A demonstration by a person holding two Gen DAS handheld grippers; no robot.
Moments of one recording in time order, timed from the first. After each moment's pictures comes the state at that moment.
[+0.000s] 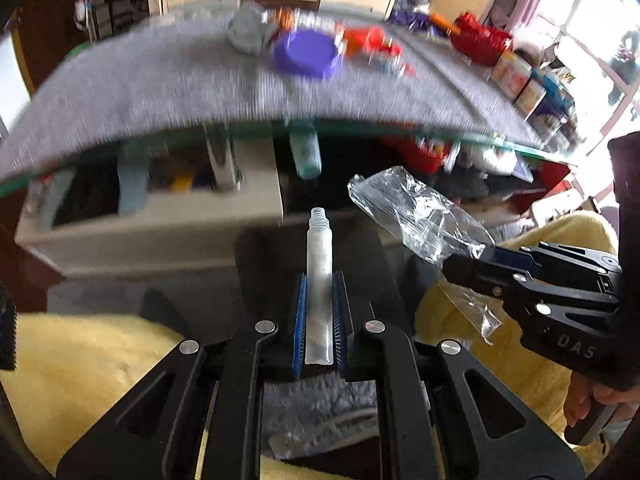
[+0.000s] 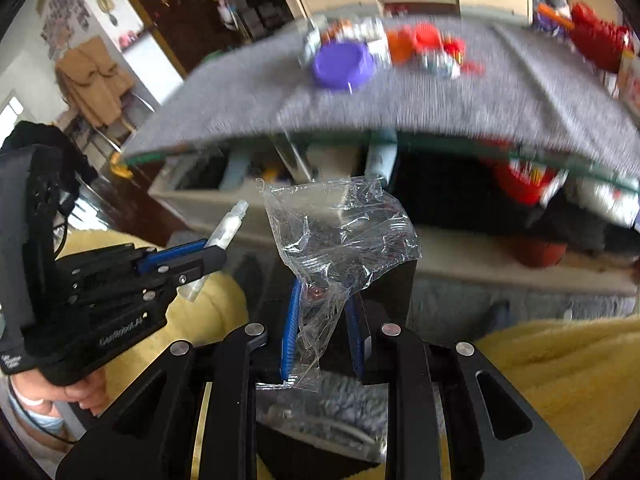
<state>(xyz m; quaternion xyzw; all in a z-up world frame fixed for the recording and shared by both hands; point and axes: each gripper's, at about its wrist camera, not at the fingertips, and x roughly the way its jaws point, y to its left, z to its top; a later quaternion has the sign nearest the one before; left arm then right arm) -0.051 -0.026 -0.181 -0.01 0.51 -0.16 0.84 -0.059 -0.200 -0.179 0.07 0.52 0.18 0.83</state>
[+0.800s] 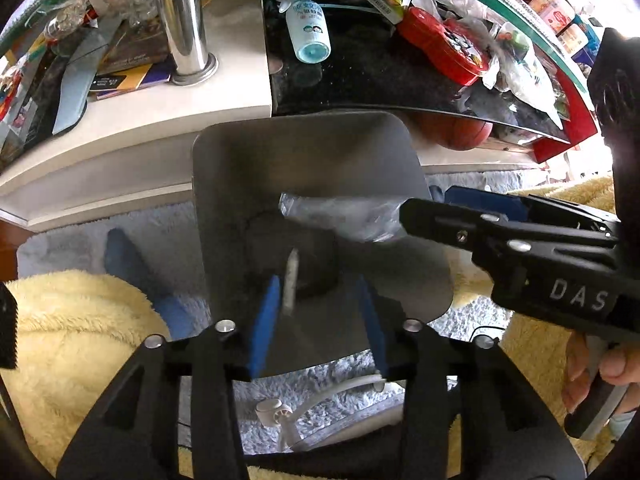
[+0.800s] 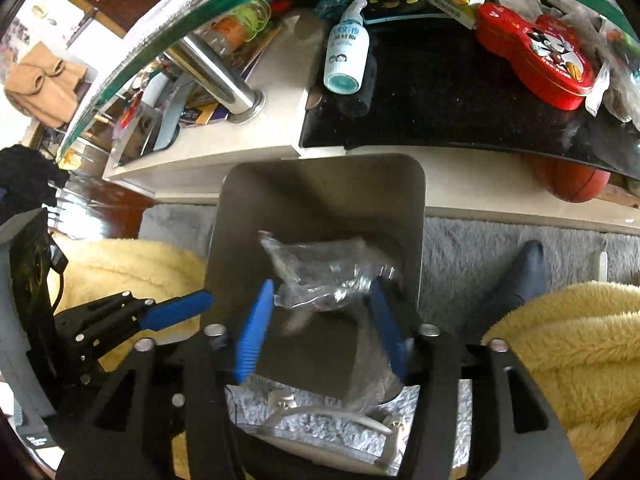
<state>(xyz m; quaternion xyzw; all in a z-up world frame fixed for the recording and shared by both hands) -0.029 -0.041 -0.289 -0.01 0.62 -0.16 0.77 -0.014 -0.196 -0.278 0.11 0.61 0.15 0.77</state>
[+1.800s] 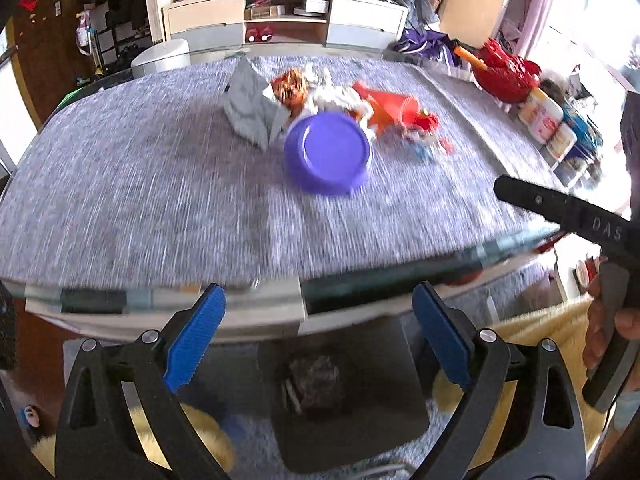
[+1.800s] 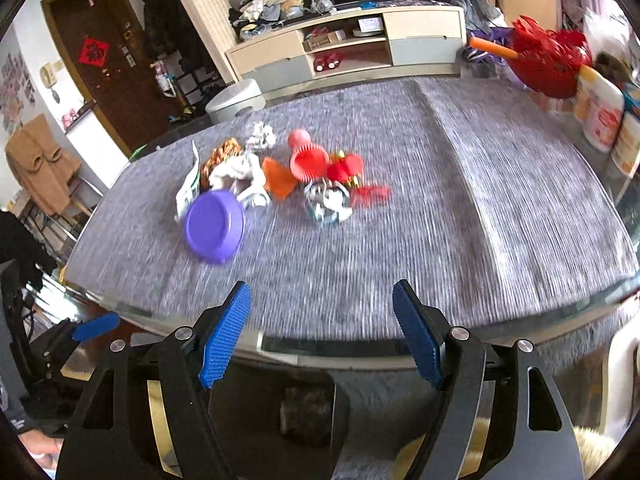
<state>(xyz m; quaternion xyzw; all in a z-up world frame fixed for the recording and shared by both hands) 0.072 -0.043 -0.145 0.00 0.47 -0.14 0.87 0.081 -0.274 -0.135 0.11 0.44 0.08 0.89</state>
